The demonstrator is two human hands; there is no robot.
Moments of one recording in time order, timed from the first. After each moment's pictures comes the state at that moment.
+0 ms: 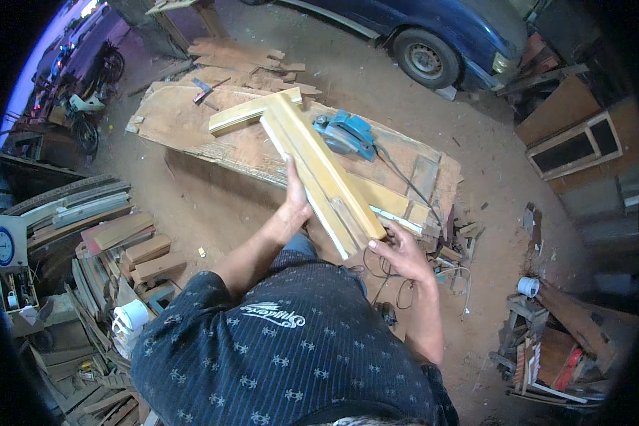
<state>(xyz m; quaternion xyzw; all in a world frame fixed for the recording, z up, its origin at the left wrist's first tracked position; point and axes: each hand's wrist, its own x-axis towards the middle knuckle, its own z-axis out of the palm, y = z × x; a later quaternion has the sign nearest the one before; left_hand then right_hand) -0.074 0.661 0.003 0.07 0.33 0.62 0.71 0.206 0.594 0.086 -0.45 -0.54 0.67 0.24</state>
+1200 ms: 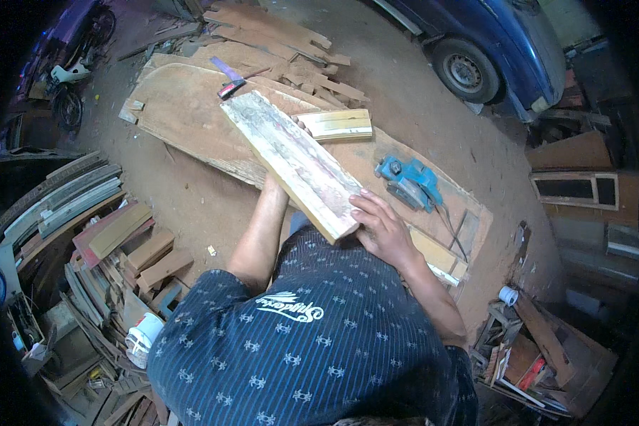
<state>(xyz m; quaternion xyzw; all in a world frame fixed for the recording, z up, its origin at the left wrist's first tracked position) -0.424 0.848 -0.047 0.02 0.16 0.76 0.63 -0.150 0.800 0.085 -0.26 -0.89 0.28 0.25</state>
